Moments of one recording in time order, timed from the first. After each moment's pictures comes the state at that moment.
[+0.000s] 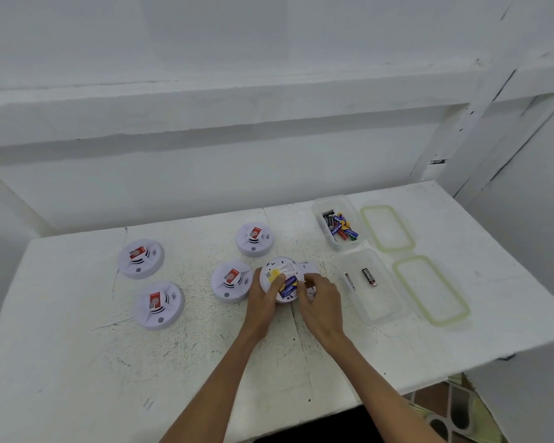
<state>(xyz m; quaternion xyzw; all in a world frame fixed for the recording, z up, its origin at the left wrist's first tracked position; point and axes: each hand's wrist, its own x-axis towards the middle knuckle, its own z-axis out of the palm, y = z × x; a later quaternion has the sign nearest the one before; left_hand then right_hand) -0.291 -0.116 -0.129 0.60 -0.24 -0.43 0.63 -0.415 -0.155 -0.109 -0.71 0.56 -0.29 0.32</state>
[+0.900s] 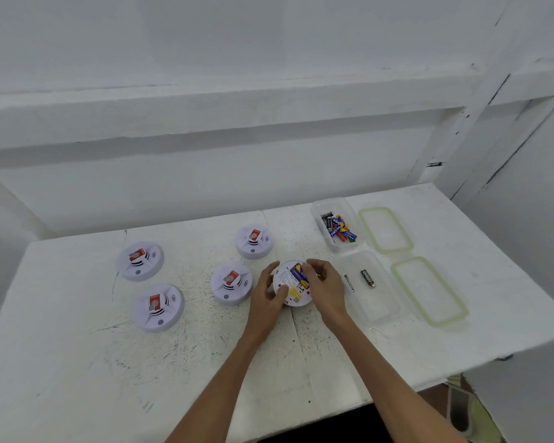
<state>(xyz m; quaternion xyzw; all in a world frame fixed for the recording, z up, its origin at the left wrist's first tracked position) -0.293 -0.110 -0.124 0.60 -0.34 -0.41 0.60 -0.412 -0.182 -0.085 -0.52 0.55 -0.38 0.53</state>
